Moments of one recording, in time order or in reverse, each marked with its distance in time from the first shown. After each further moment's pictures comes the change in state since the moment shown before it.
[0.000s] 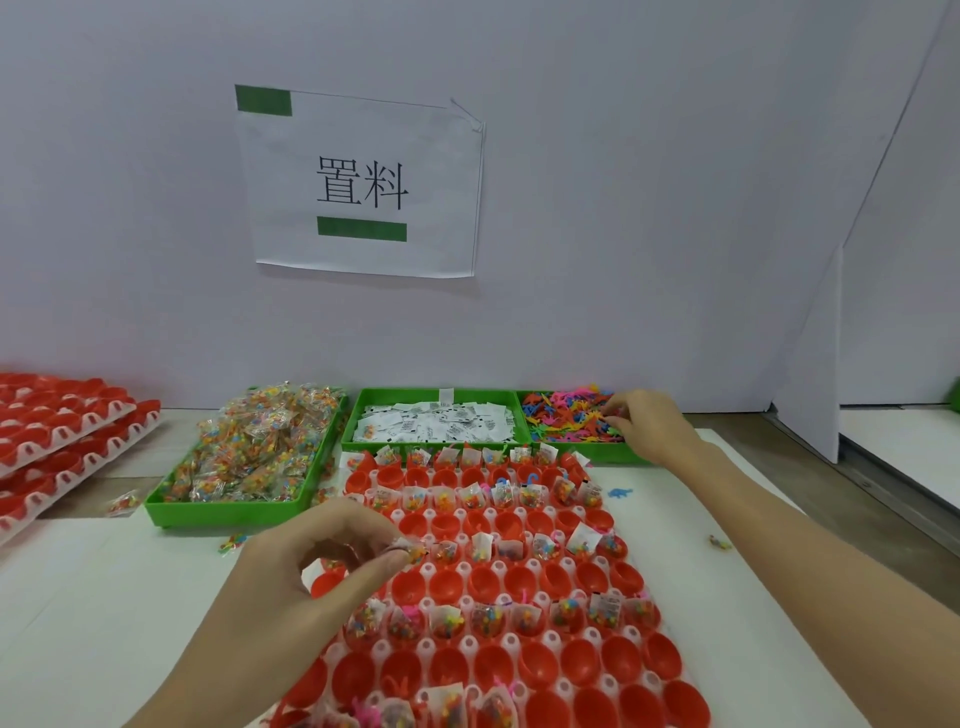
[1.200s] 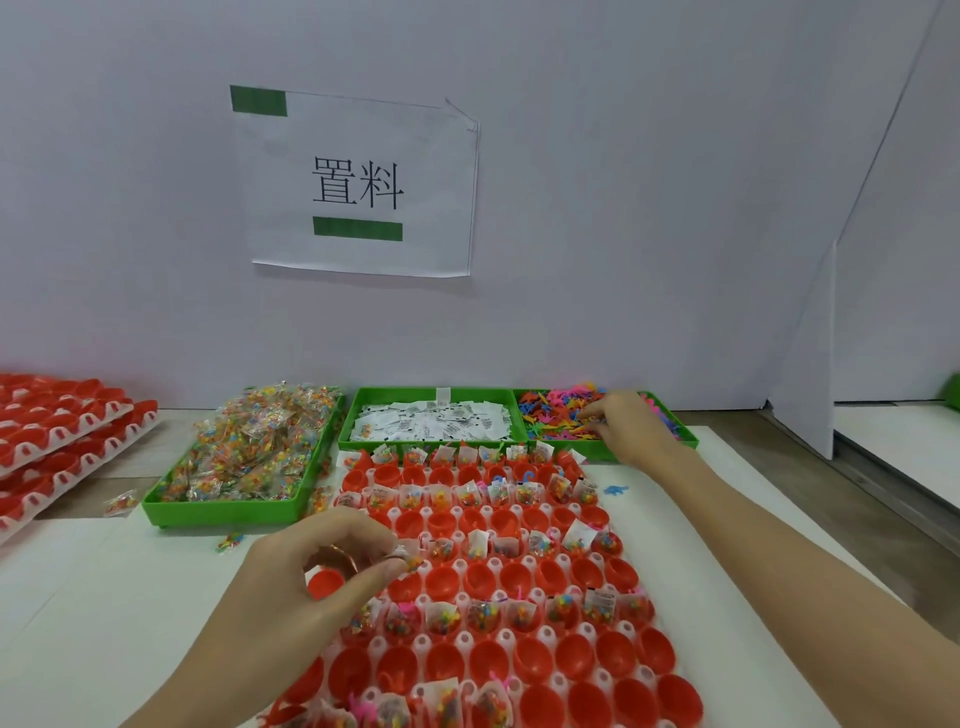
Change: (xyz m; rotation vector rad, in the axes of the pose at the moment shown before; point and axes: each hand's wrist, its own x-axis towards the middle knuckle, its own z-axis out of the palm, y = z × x) left_hand 0.000 -0.010 0.004 0.029 -0.026 -0.011; right_hand -0.001 -0.015 0.010 -0.027 -0.002 -0.133
